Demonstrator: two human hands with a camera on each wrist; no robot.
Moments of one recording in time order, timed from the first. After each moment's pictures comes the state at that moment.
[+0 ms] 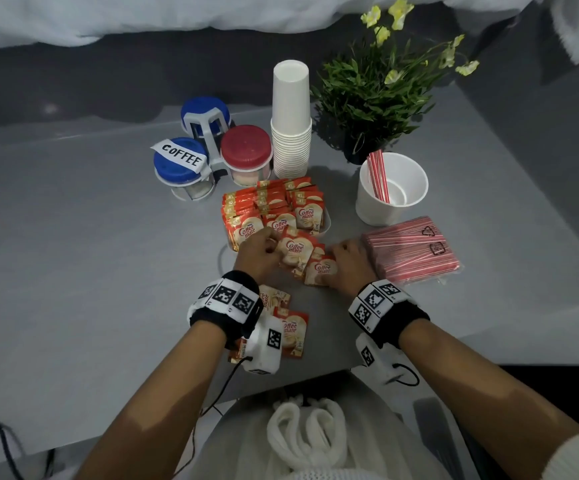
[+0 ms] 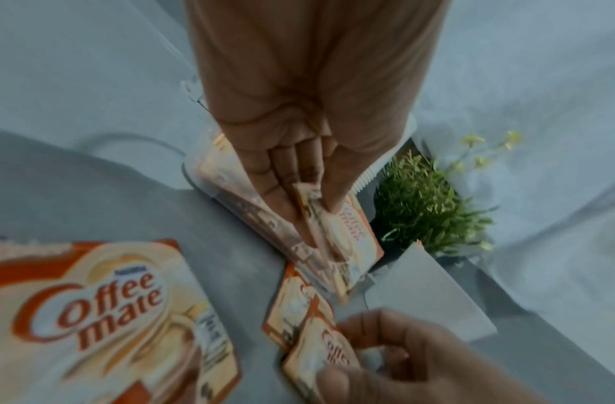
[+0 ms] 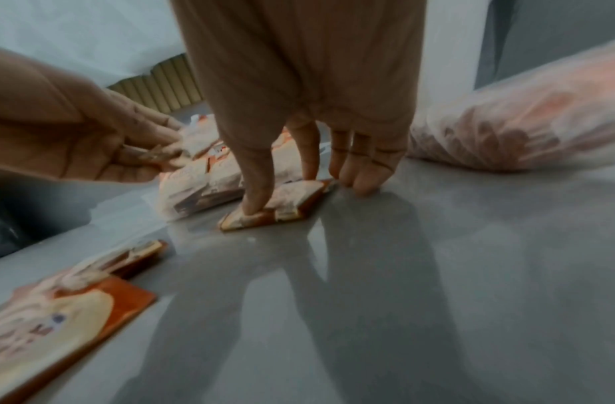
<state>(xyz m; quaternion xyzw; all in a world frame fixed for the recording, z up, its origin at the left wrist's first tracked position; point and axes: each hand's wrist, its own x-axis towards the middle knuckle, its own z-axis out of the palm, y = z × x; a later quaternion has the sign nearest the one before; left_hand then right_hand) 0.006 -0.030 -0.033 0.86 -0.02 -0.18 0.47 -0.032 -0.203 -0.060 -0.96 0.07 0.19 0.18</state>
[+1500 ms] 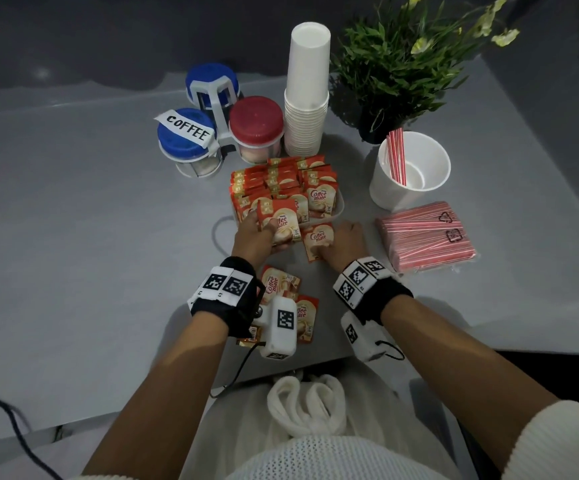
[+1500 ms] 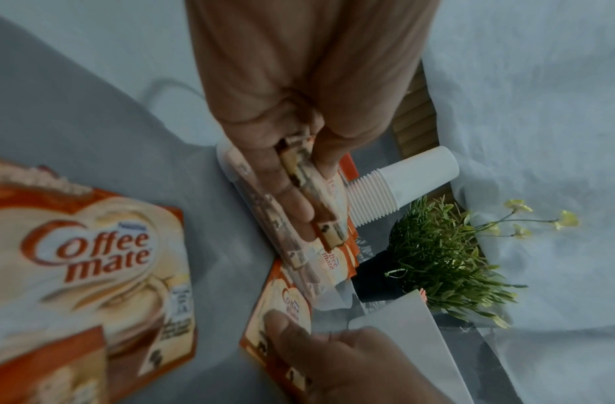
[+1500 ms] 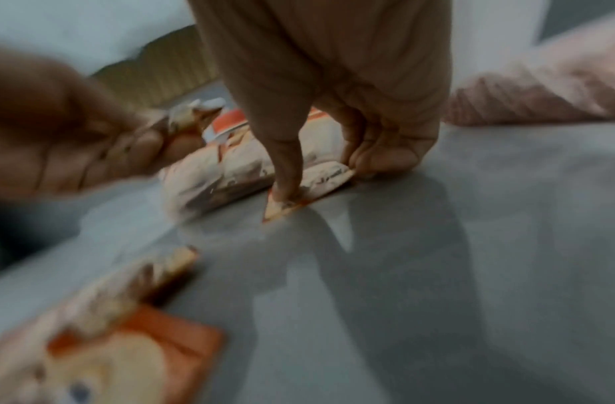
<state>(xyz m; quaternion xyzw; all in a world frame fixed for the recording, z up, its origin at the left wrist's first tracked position) 0.013 -0.019 -0.052 0.71 0.17 -0.18 0.66 -0.008 -0.167 -0.073 -0.93 0.21 0.18 0.24</state>
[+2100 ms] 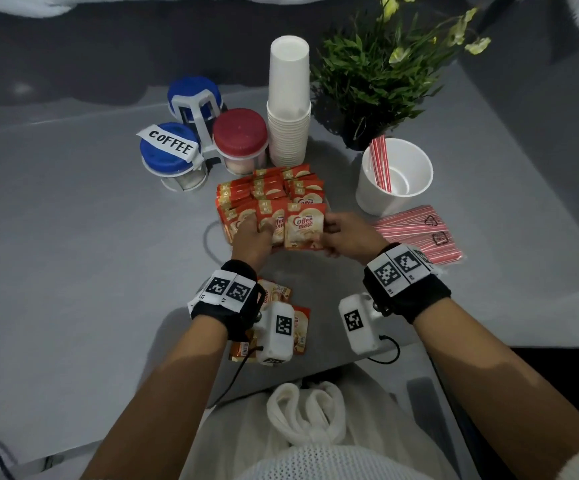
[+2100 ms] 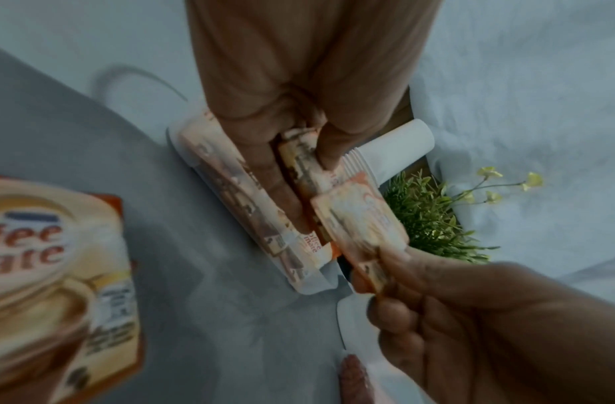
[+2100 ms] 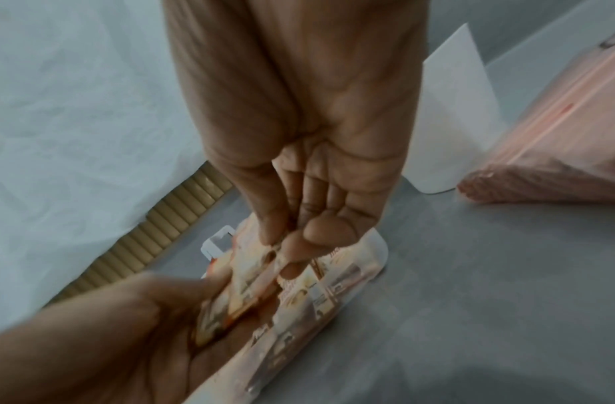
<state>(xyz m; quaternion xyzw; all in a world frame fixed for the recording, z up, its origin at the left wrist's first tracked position) 0.024 -0.033 -0.050 0.77 0.10 -0.16 0.60 -0.003 -0.190 -0.006 -0.81 0.12 0.24 0.52</state>
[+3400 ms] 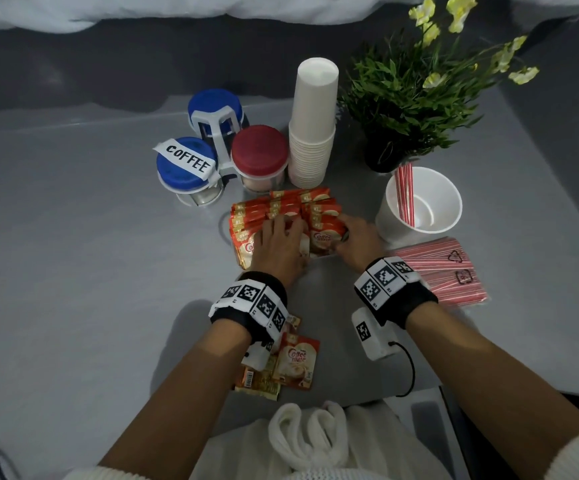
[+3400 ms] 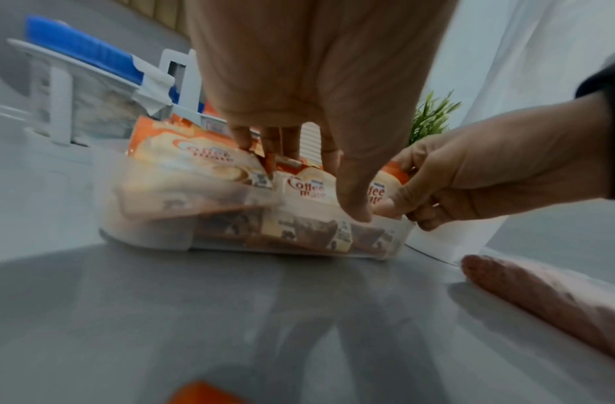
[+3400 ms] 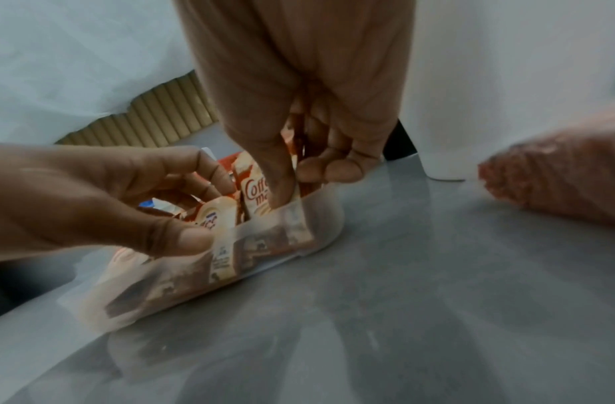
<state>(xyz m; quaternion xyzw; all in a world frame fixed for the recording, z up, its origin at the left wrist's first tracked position) 0.046 -0.048 -0.047 0.97 -0.15 -0.12 0.14 0.045 -0.194 -0.037 -0.93 0.10 0.13 0.33</state>
